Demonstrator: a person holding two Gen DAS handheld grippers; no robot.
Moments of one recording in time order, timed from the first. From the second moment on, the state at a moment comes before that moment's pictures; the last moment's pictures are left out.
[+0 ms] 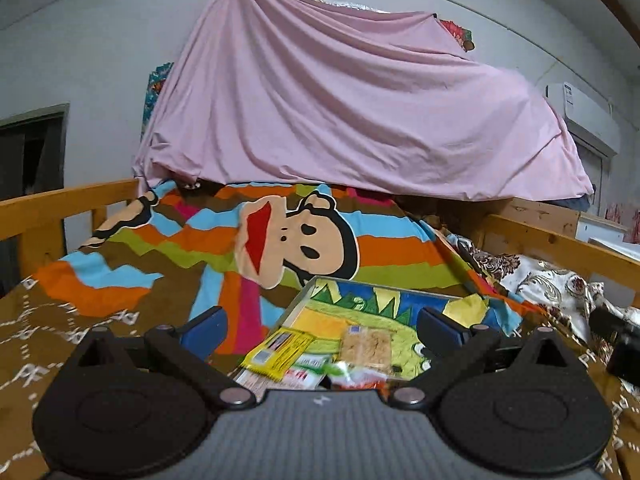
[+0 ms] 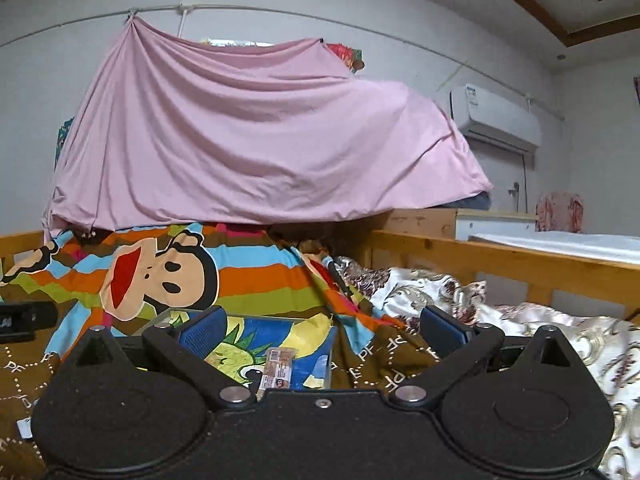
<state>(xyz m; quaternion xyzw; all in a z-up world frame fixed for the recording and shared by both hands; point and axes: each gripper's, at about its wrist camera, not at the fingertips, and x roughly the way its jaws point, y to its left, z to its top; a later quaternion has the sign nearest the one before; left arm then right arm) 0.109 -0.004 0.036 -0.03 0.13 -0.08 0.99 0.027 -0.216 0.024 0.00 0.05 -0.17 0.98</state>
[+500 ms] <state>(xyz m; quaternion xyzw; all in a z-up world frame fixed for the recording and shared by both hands) 0.043 0.025 0.030 -0.01 0.16 -0.06 0.98 -0.027 -0.190 0.022 -0.02 0.07 -0.13 0.99</state>
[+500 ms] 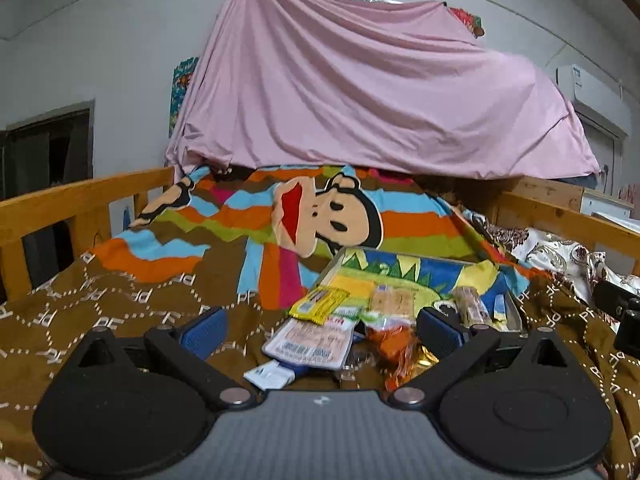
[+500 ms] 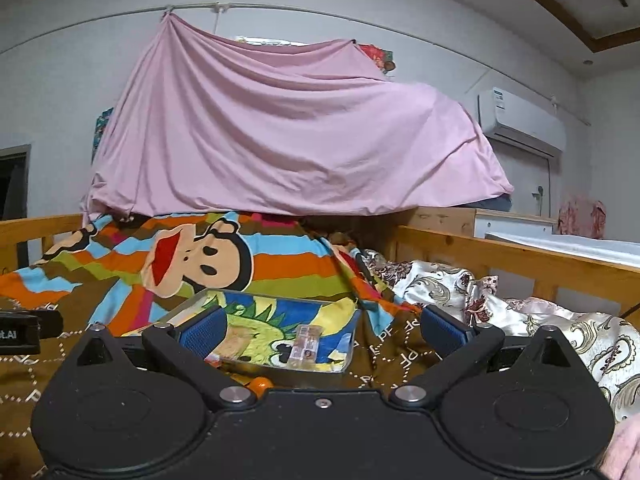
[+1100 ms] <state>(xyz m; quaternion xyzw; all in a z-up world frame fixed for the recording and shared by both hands) 0.049 0.042 0.008 -0.03 0.30 -0.01 0.95 -0.009 -0.159 -0.004 -0.04 0.19 -0.08 0.98</state>
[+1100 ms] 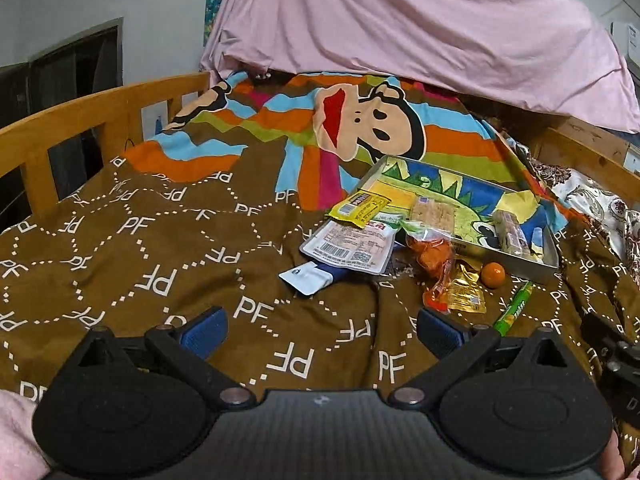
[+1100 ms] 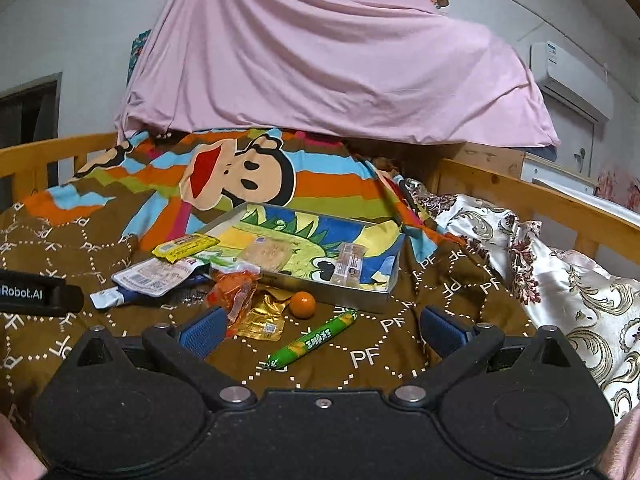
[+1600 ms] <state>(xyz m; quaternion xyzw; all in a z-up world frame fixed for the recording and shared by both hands) 0.067 0.027 0.012 -0.05 0.29 -0.13 0.95 0.034 -0.161 -0.011 -0.08 0.28 -0.02 0.96</state>
